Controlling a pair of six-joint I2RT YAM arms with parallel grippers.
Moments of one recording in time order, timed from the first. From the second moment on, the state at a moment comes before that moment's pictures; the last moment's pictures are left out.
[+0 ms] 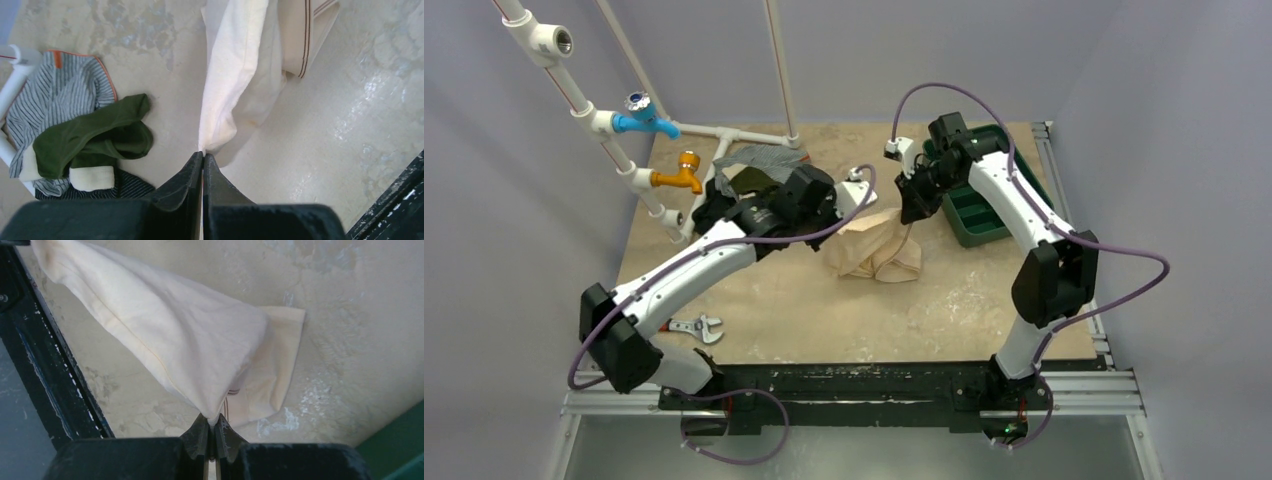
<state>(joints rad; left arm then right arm) -0.80 1.46 1.32 -0.67 -0.08 0.30 0.33 1.78 1.64 -1.08 -0.58 -0.52</state>
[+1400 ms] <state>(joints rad) -0.65 1.24 1.36 -0.71 0.11 0.19 0.36 1.56 1.45 -1.13 -0.78 -0.68</state>
